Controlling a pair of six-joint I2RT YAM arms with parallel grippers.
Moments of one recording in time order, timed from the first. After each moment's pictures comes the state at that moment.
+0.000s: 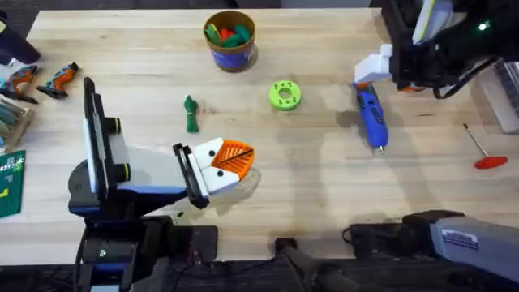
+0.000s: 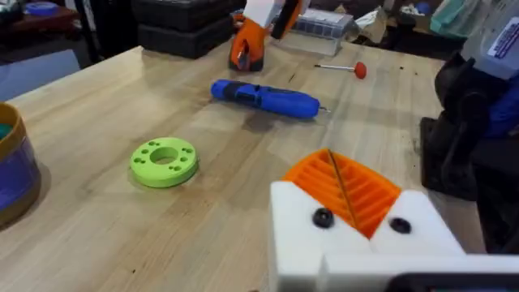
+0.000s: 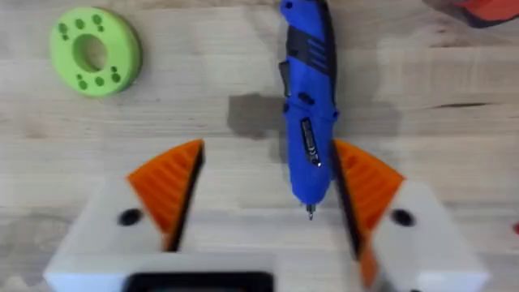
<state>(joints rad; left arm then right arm) 0.03 0.01 0.02 -0.14 1.19 0.05 0.10 1.35 1.22 -1.07 -0.01 0.19</state>
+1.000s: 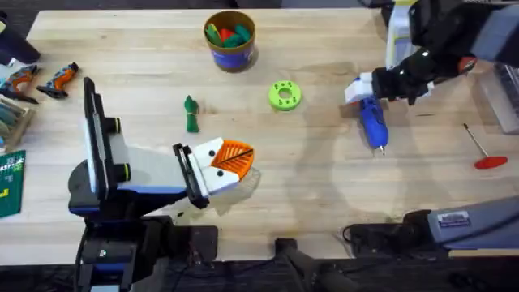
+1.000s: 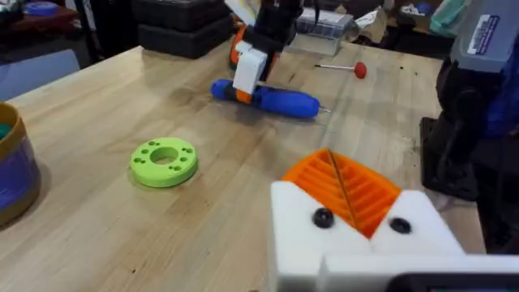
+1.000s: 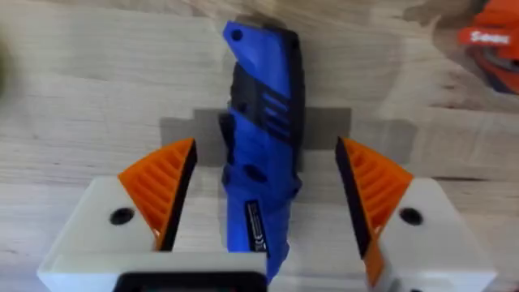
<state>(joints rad) 0.03 0.01 0.02 -0.14 1.19 0.05 -0.02 1.63 1.09 -0.79 0.01 -0.07</state>
